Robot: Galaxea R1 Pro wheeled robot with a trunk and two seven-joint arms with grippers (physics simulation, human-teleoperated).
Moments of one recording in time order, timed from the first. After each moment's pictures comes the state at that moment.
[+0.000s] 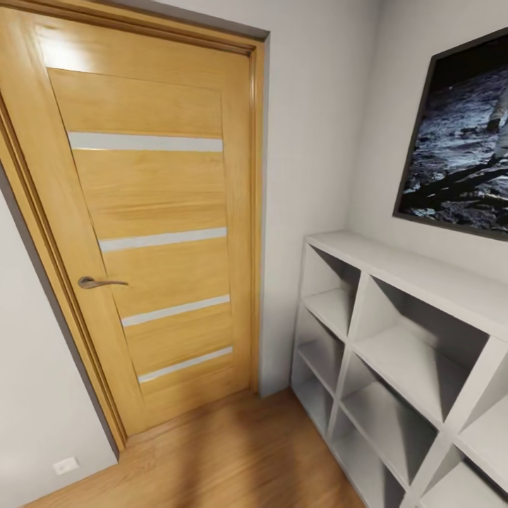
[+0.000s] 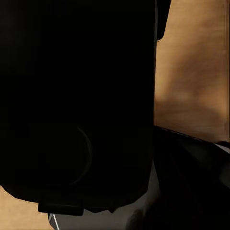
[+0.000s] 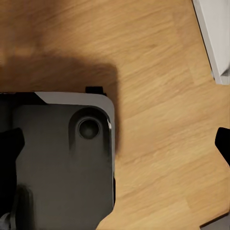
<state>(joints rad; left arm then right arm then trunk) -0.23 0.08 -0.42 0.00 0.75 -0.02 -0.11 -0.19 0.00 -0.05 0.03 0.08 -0.10 -0.13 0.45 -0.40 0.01</state>
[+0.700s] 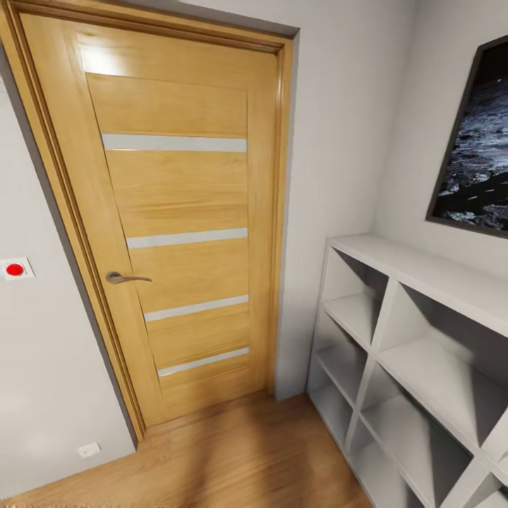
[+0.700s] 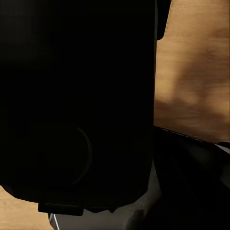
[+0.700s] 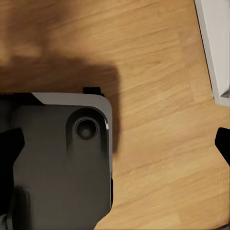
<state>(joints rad) -0.23 0.08 -0.42 0.00 0.75 -0.03 -0.11 -0.19 -0.01 -0.05 0.03 0.08 -0.10 -0.13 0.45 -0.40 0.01</state>
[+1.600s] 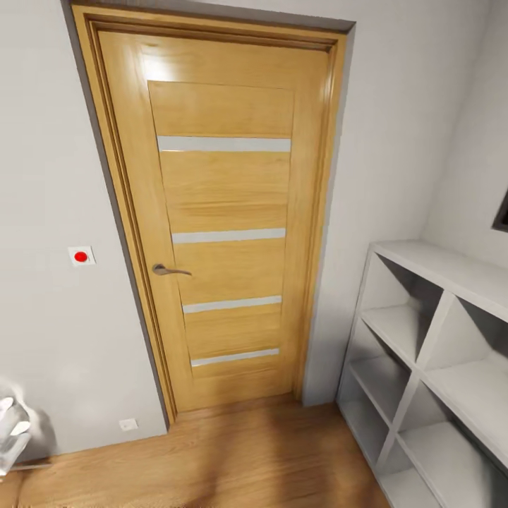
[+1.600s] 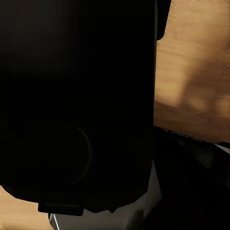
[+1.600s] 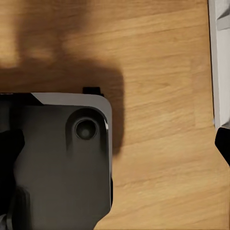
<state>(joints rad) -0.23 0.08 -0.42 0.00 0.75 -0.02 -0.11 -0.19 -0.01 -0.05 0.03 0.08 -0.10 -0.13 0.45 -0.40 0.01</state>
